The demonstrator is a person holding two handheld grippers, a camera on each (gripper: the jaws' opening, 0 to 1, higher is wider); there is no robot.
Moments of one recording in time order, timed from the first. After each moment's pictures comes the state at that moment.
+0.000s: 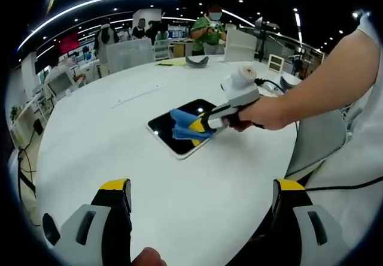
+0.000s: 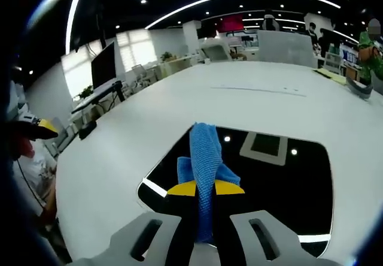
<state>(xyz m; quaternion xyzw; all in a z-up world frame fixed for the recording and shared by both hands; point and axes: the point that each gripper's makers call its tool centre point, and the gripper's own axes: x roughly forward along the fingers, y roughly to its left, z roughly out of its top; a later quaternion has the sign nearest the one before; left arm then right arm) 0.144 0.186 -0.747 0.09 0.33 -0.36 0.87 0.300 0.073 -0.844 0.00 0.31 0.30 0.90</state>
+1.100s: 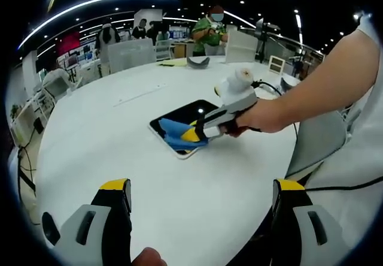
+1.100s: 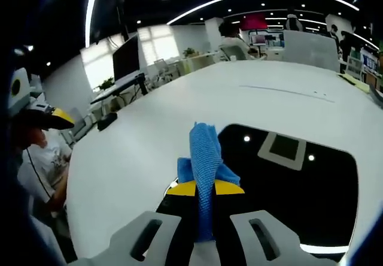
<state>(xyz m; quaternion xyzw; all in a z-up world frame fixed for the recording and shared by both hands) 0.146 0.190 -0.746 0.08 0.33 -0.36 0.87 0.287 0.109 -0.844 -0.02 0.30 0.38 0.88</state>
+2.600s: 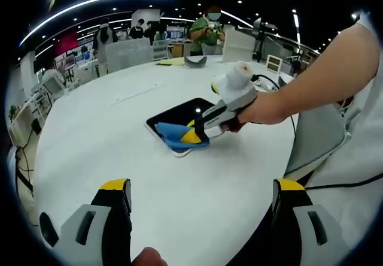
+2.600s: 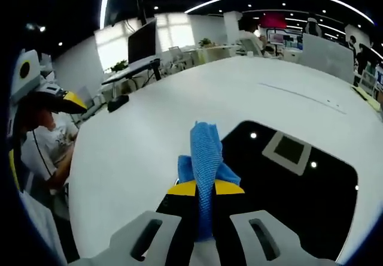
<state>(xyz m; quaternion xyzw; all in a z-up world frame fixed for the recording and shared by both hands) 0.142 0.187 -0.753 0.08 0.33 -0.37 0.87 0.270 0.115 -0.845 -0.07 0.31 0.42 0.85</state>
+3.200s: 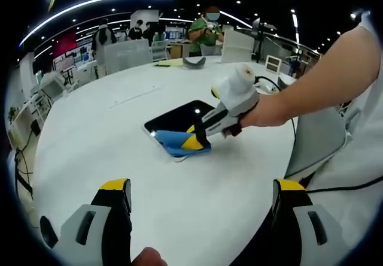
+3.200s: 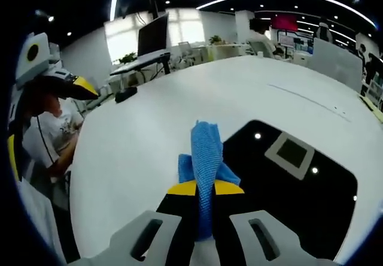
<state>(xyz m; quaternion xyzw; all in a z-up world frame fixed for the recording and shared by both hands) 0.147 0.179 -0.750 0.08 0.32 -0.37 0.87 0.262 0.115 -0.846 -0.10 0.31 0.45 0.83</state>
